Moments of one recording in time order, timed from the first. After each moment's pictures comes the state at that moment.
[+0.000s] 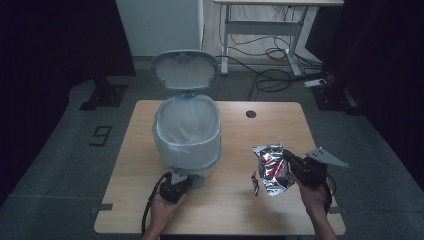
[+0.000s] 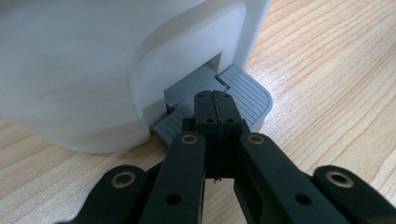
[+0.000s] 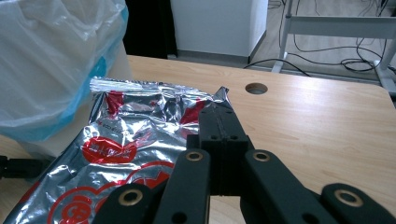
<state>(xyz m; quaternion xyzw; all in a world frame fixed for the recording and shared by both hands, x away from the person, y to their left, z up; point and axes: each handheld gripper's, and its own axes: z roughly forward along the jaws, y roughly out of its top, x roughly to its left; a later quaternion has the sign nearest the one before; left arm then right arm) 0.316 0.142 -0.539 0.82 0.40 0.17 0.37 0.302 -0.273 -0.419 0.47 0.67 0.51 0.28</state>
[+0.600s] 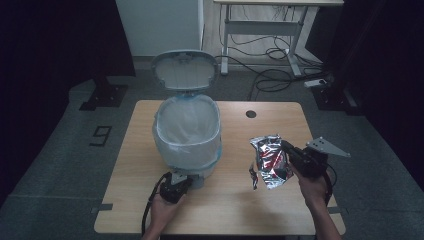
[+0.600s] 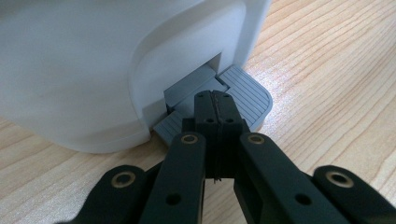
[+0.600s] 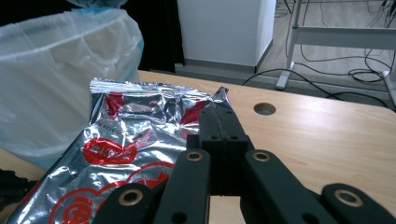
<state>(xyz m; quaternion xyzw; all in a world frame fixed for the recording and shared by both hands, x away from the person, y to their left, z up) 0.316 0.141 -0.539 0.82 0.40 0.18 0.37 0.311 -0.264 -0.386 0.46 0.67 0.52 0.27</state>
